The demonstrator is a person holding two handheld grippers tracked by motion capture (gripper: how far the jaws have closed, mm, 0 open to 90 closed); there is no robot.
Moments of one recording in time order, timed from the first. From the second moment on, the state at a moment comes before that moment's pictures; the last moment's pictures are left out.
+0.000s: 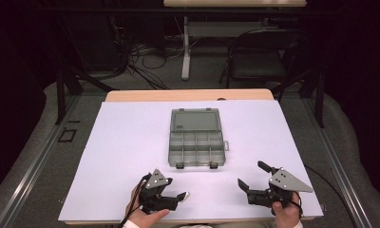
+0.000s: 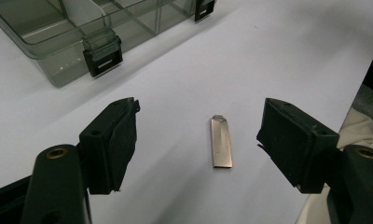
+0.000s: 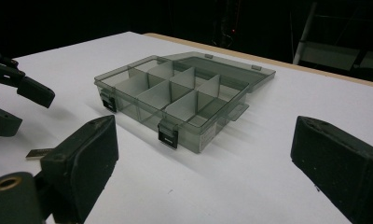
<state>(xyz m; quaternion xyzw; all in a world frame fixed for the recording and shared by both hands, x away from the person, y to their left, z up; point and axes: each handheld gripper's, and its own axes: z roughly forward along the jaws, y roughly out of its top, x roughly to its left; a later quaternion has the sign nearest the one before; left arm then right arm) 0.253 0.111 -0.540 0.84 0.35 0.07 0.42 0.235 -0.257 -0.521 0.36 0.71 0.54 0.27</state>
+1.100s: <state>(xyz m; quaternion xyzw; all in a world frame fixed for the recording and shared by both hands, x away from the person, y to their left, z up) 0.249 0.083 -0.552 0.85 0.37 0.09 0.38 0.235 -0.257 -0.521 0.36 0.71 0.54 0.27</state>
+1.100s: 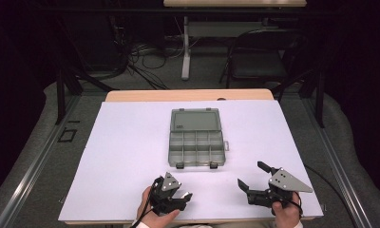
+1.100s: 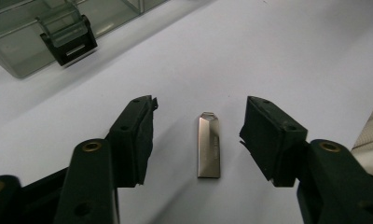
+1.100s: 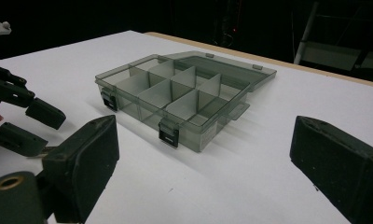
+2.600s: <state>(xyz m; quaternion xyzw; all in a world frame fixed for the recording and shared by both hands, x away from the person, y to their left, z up) 0.236 0.070 -0.559 0.85 0.36 0.13 0.35 0.235 -0.259 -0.522 0.36 0.71 0.54 0.27</state>
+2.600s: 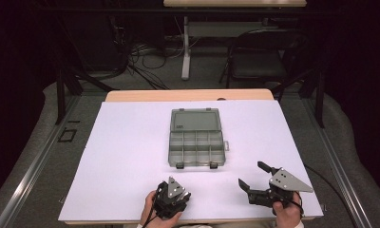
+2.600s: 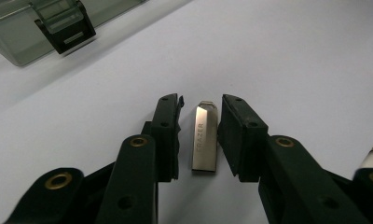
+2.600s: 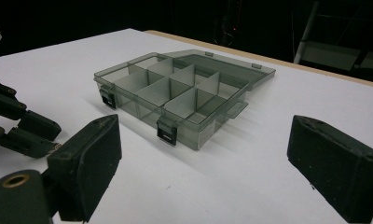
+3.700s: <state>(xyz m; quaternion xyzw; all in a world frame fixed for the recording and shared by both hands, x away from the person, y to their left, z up) 0.232 0.066 -0.560 0.86 0.35 0.14 0.35 0.236 -0.260 -0.522 0.35 0.72 0.54 0.27</state>
